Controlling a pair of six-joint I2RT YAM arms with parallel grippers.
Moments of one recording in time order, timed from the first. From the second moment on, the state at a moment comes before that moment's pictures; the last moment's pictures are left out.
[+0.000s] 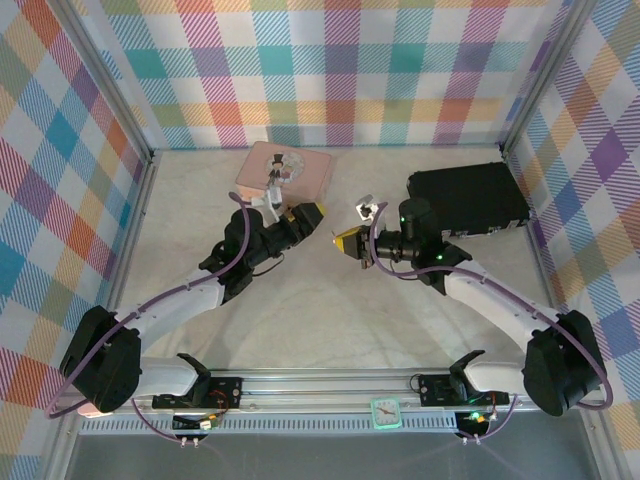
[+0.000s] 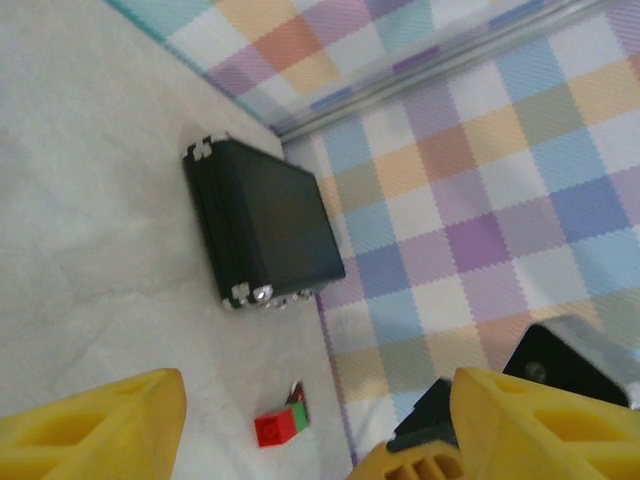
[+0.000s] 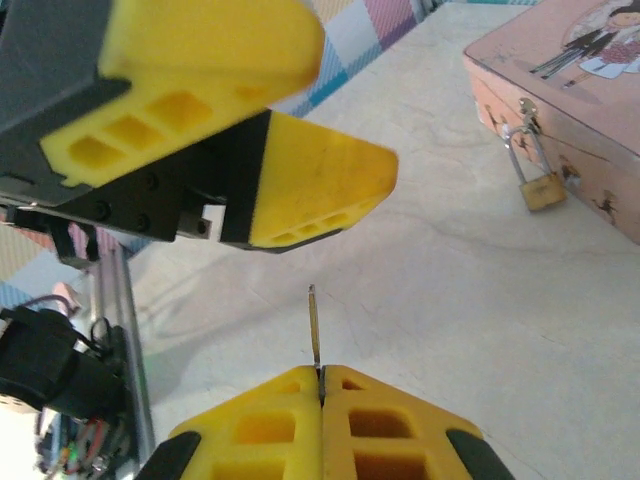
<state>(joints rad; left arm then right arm) -0.61 1.28 0.77 0.36 0.25 -1.08 0.55 1.24 0.83 0.00 -0.62 0.20</state>
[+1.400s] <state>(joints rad) -0.71 1.48 1.02 0.10 0.17 -1.16 0.57 1.28 0.94 -0.20 -0.44 0.01</state>
